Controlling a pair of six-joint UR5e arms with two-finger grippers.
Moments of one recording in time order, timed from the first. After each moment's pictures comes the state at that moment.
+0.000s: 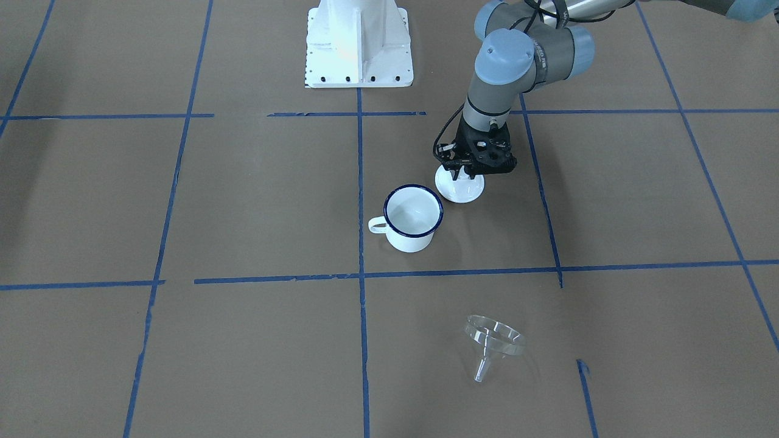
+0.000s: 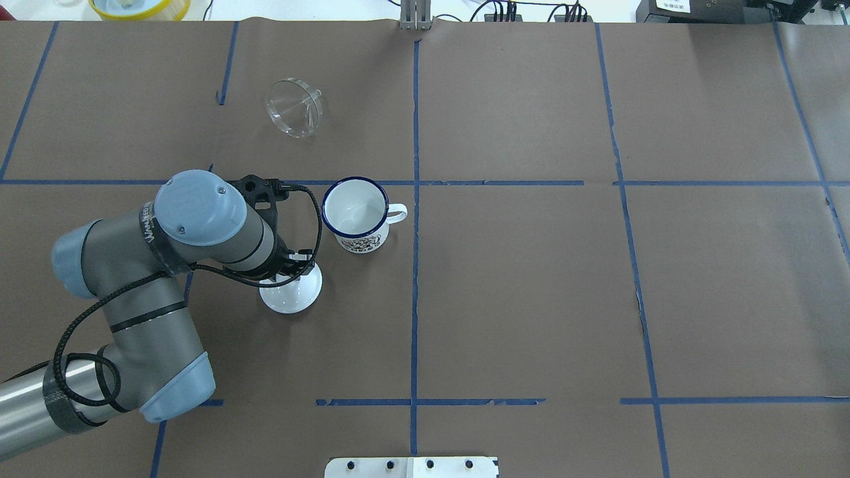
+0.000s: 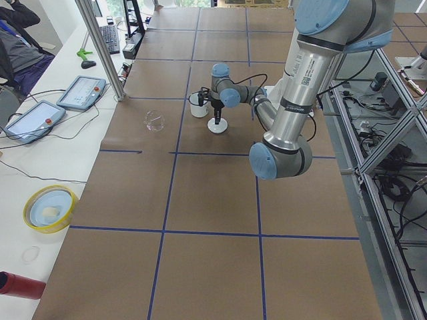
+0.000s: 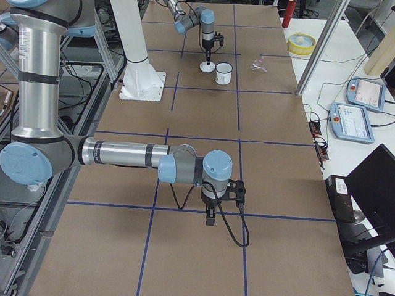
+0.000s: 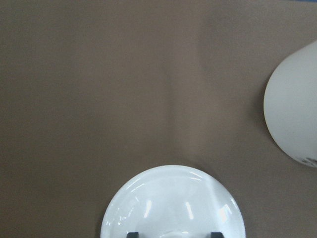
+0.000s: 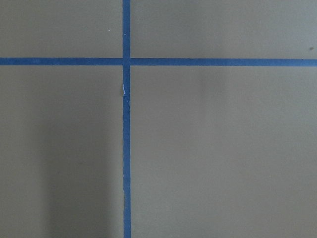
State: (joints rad) left arm -0.54 -2.00 -1.82 -1.66 -1.88 -1.25; right arm 1.57 -1.68 1.65 -1.57 2.29 0.01
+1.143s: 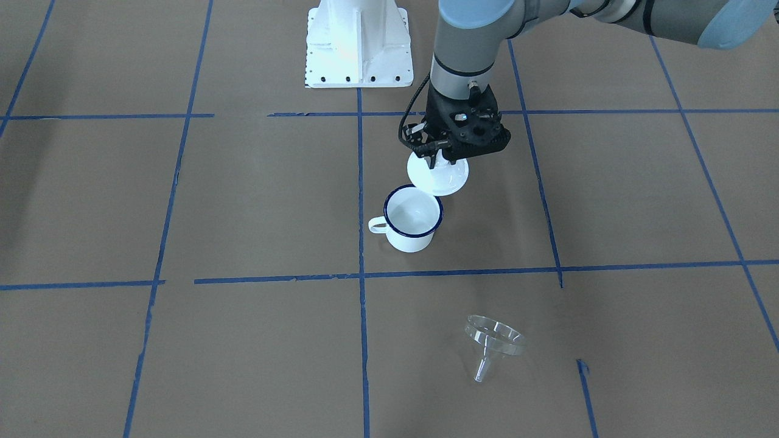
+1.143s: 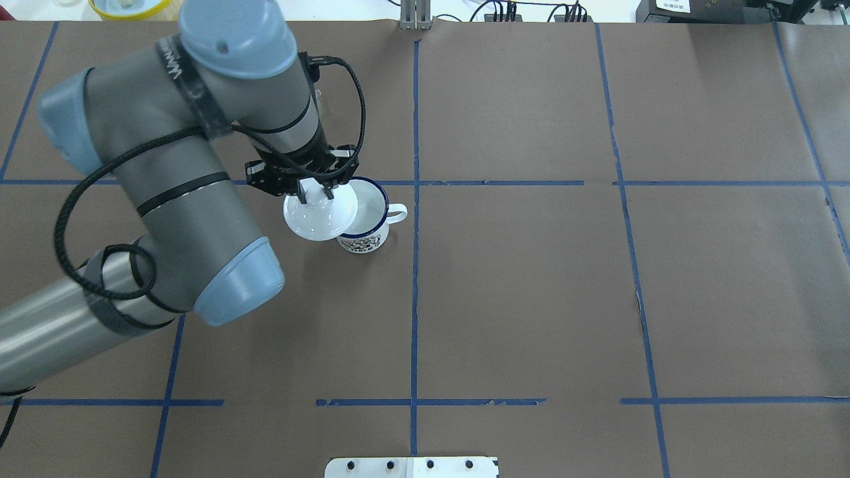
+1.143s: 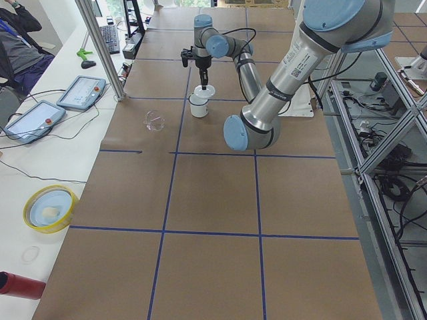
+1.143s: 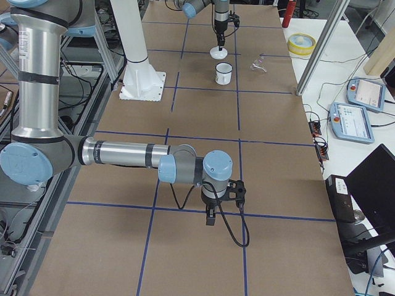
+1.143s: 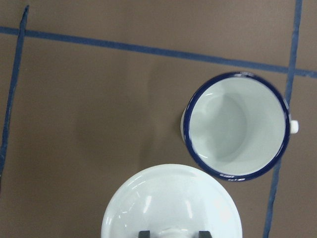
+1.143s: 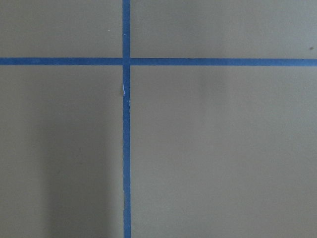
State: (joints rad) left arm -0.72 -2.39 -1.77 -1.21 -2.00 -1.25; right arm 1.57 -1.68 1.65 -1.57 2.29 0.01
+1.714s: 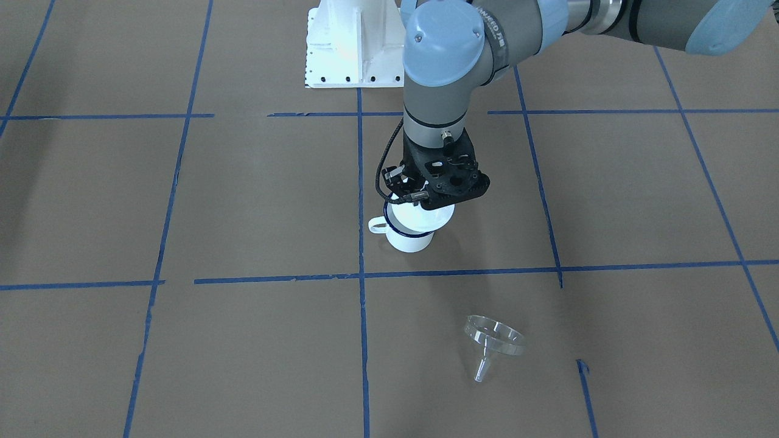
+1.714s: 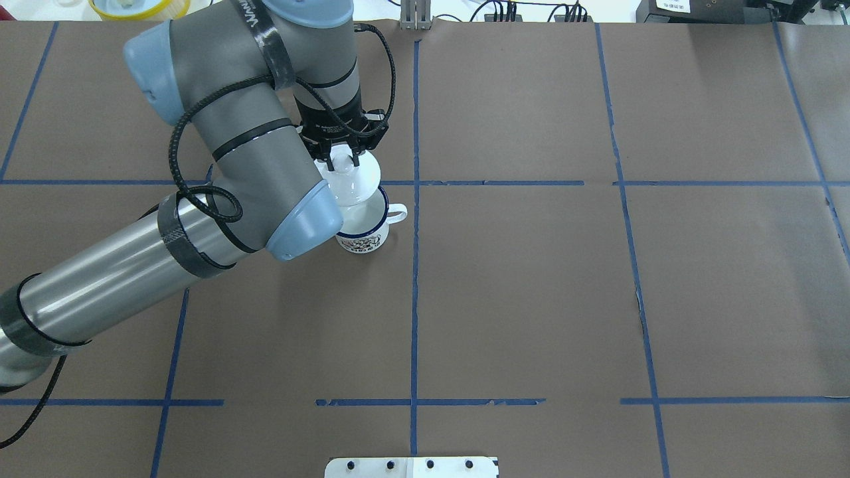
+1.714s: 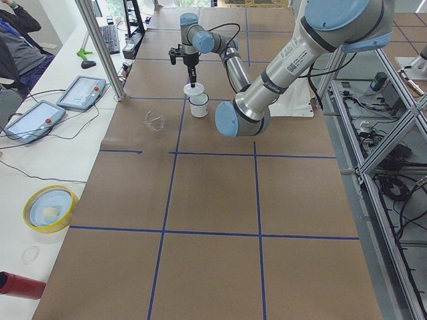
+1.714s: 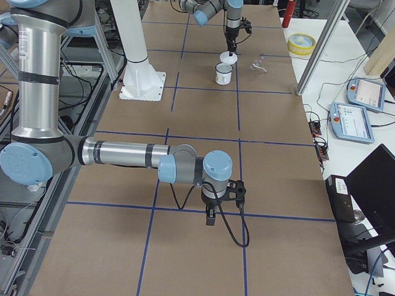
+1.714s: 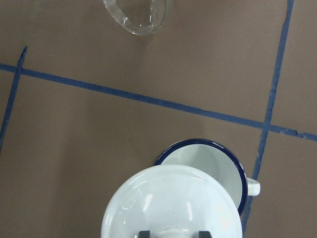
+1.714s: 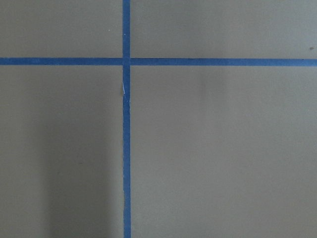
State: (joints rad) left arm -0.74 -2.49 -1.57 -1.28 -2.01 -1.25; right arm 1.57 -1.68 1.65 -1.57 2.29 0.01
